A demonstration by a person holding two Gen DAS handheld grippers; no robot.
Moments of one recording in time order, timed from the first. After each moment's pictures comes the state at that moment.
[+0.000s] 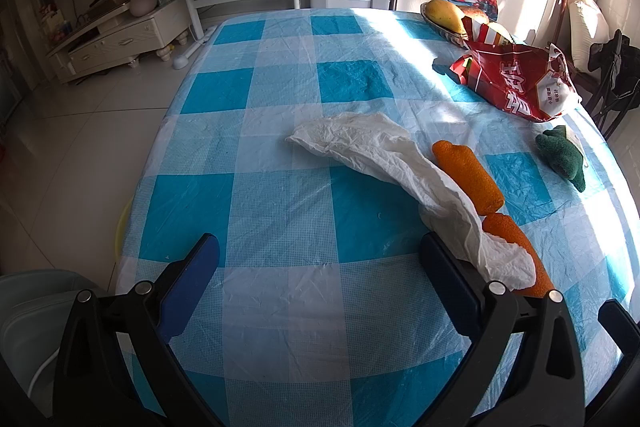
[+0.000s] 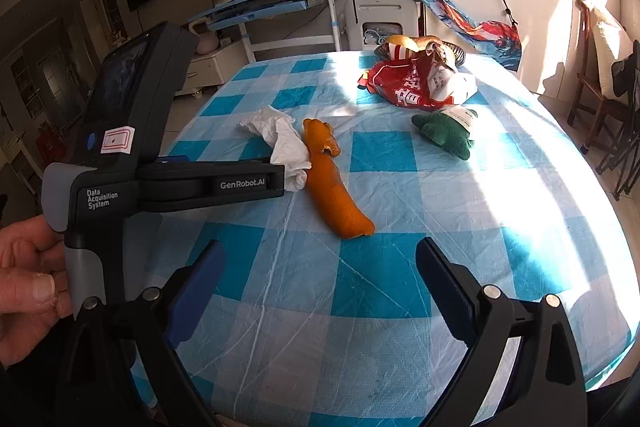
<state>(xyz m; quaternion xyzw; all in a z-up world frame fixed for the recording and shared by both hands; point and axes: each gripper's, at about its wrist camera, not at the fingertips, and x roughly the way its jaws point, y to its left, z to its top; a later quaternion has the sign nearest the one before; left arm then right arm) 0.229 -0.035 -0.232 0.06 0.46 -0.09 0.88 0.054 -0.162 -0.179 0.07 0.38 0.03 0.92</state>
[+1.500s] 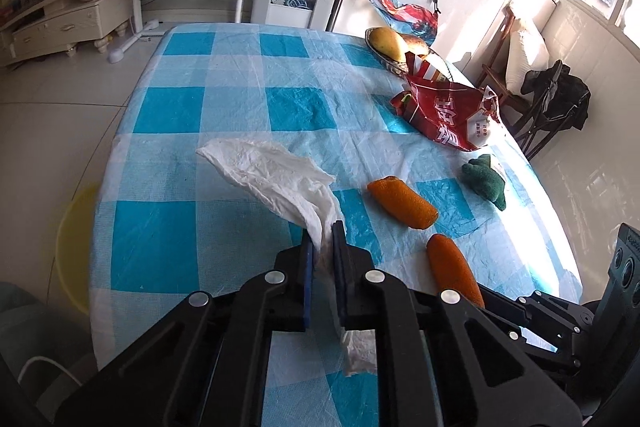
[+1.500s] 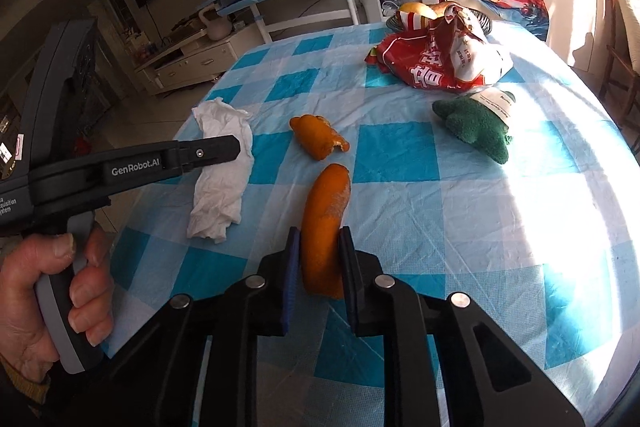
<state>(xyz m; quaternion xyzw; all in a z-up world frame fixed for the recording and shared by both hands) 0.234 -0.018 -0.212 -0.03 0.46 -0.22 0.86 0.094 -0.184 -0.197 0.14 0.42 0.09 0.89</state>
